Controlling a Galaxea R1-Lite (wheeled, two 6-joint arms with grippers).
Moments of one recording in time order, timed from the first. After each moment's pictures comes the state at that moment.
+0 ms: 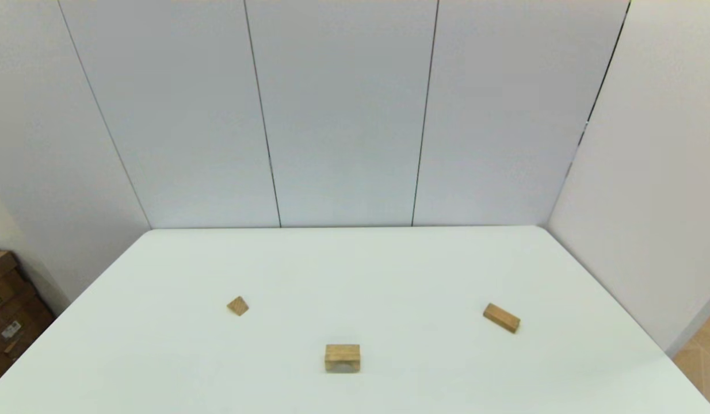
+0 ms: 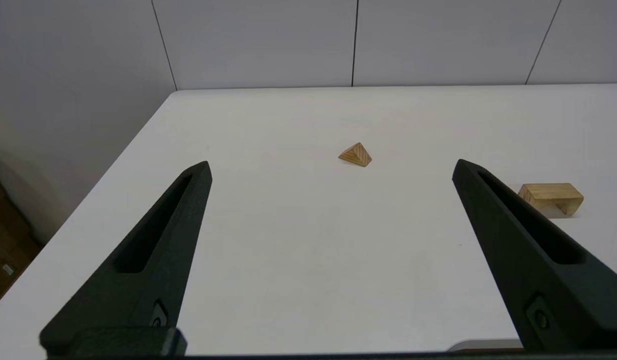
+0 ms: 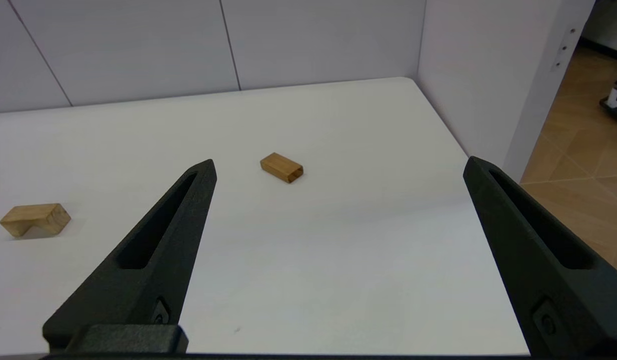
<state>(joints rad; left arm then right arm) 0.00 0.00 0.00 -0.01 0.00 -0.02 0.00 0.00 0.00 -0.01 -0.03 0.08</state>
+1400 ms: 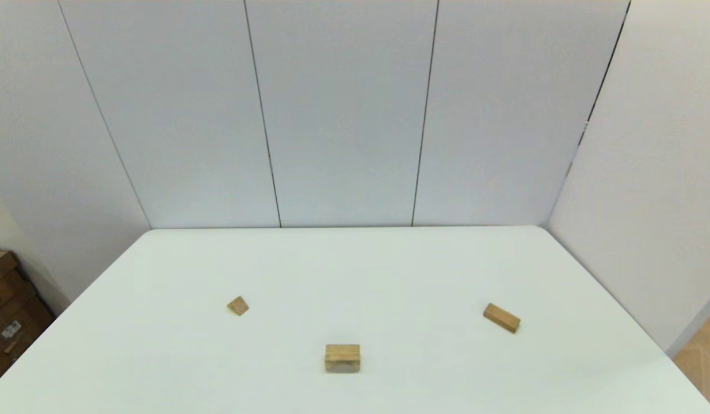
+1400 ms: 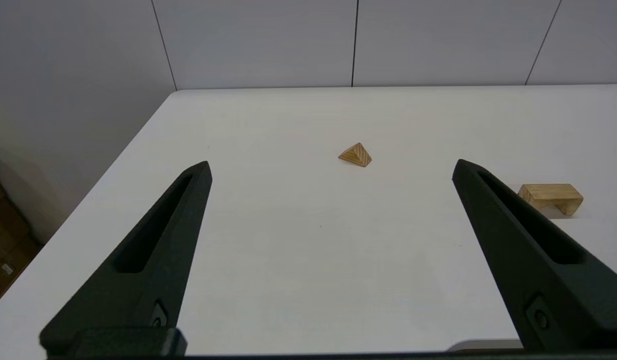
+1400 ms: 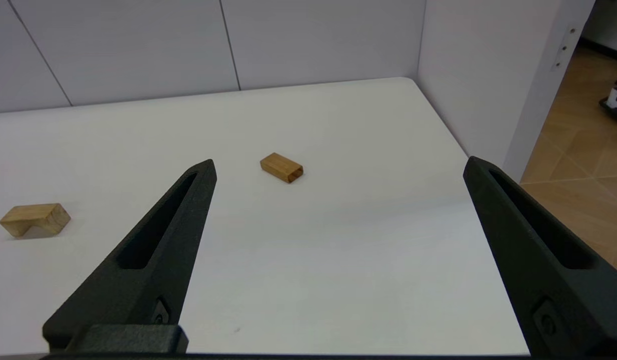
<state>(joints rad) 0.00 0.00 0.00 -0.01 0.00 -0.02 0.00 0.00 0.00 -0.01 -0.03 0.08</state>
